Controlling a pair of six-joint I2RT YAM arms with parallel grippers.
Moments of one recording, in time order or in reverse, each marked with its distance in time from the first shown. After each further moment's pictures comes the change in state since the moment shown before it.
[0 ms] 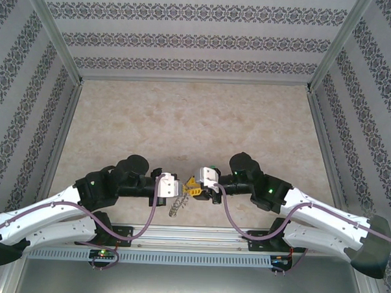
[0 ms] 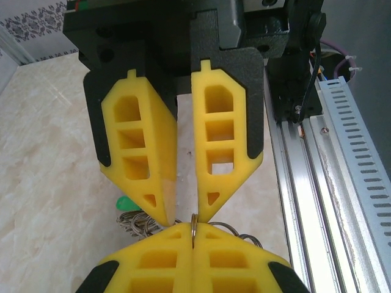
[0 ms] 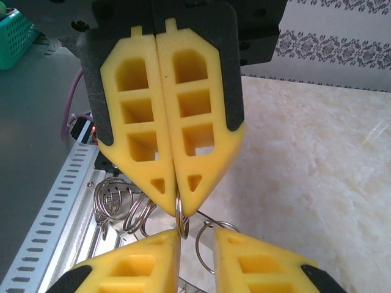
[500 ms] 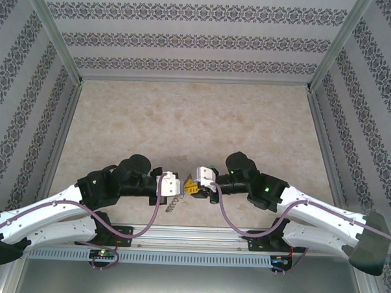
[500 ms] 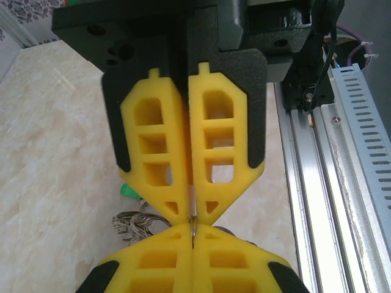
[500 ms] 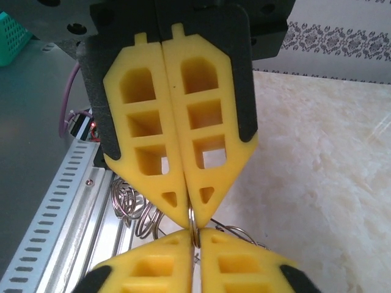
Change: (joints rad) left arm 0.000 0.014 0.007 -0.022 -0.041 -0.008; right arm 0.007 0.044 0.008 0.014 0.005 0.007
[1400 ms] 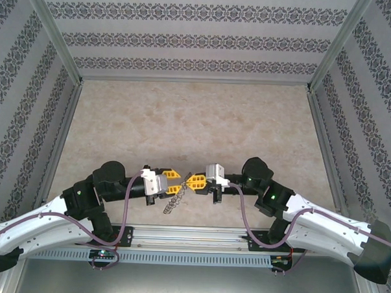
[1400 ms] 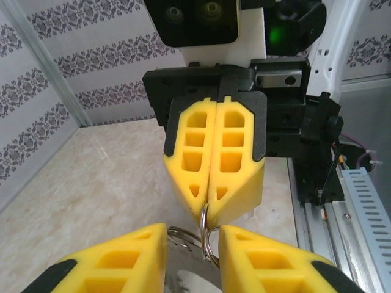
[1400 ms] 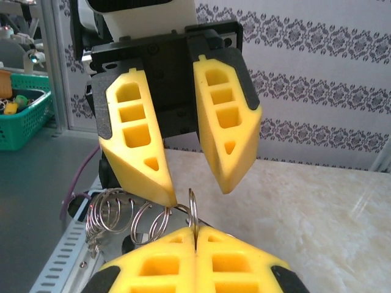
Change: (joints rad) left arm 0.000 -0.198 -0.127 0.283 0.018 -0.139; right arm -0.023 -0.118 -0.141 0.406 -0.063 0.170
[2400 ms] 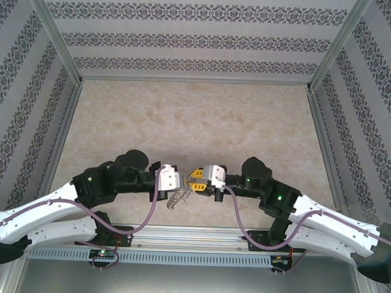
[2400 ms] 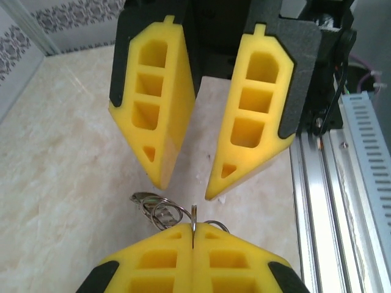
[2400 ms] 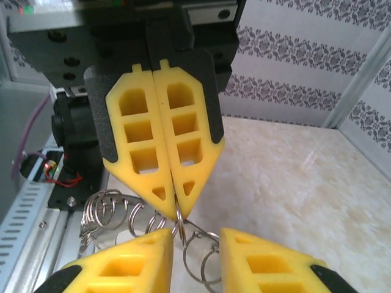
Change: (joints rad) left arm 0.001 0.225 0.237 -0.341 -0.049 0.103; right arm 0.058 -0.044 0.095 -0.328 0.244 -0.153
